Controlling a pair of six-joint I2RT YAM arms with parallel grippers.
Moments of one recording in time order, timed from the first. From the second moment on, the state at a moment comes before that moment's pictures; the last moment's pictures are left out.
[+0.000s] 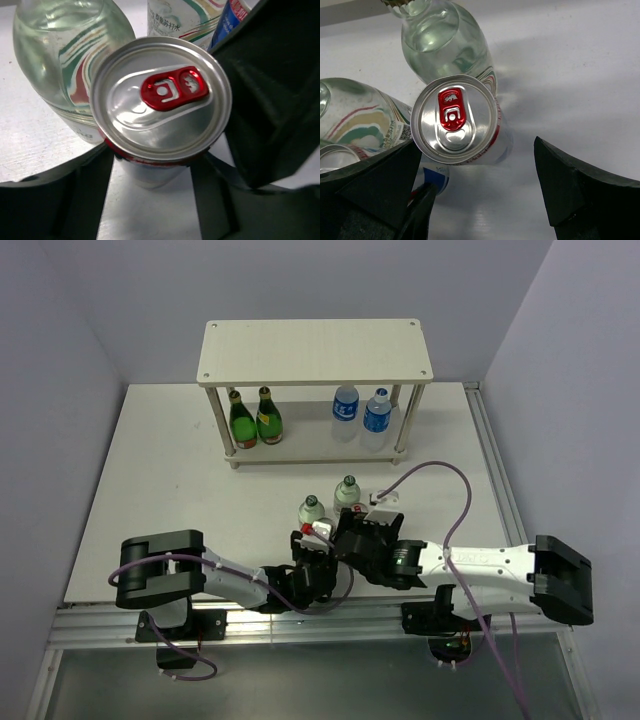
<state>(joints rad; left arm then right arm) -1.45 1.67 0.61 0.51 -1.03 -0.60 1.23 1.10 0.54 -0.34 0.97 1.04</state>
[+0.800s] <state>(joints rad) -1.42 1.60 0.53 0.47 -1.08 -0.72 1.22 1.38 0.60 -0.16 1.11 1.08</state>
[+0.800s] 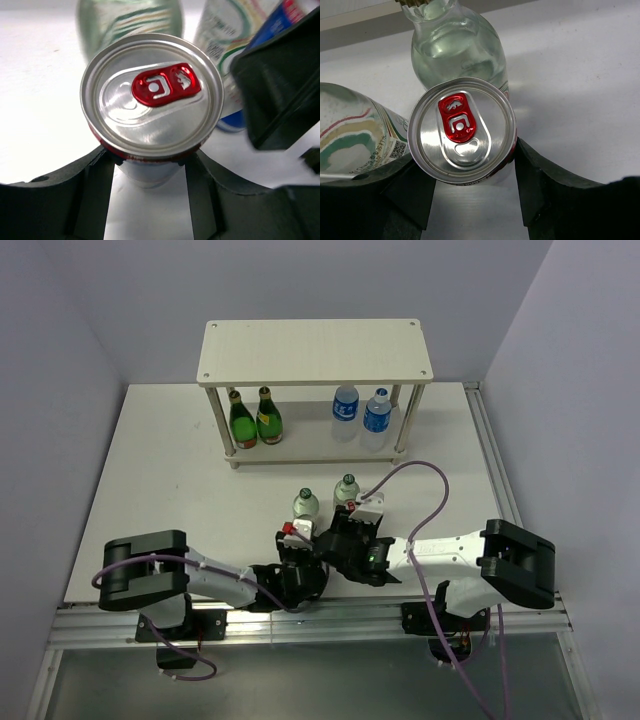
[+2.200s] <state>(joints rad) -0.62 1.47 1.73 -0.20 -0.54 -0.07 1.40 1.25 0.63 -0.48 1.08 1.17</state>
